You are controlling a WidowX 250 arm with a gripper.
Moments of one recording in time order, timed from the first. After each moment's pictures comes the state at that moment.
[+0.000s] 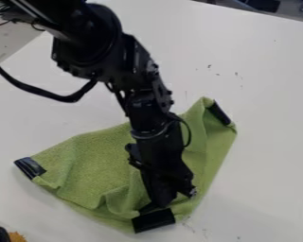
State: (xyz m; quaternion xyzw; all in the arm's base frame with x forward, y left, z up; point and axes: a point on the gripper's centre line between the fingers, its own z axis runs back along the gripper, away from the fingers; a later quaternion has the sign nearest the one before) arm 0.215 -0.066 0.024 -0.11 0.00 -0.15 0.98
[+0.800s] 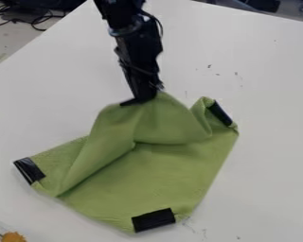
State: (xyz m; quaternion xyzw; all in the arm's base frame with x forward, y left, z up) arm 0.326 0.047 0.071 -0.09 -0.10 -0.24 0.96
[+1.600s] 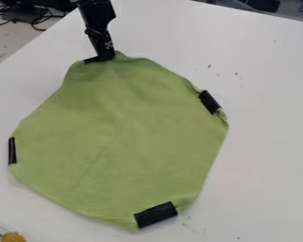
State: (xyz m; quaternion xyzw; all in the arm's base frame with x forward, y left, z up) arm 0.397 0.151 0.050 -0.09 -0.10 -0.30 0.94
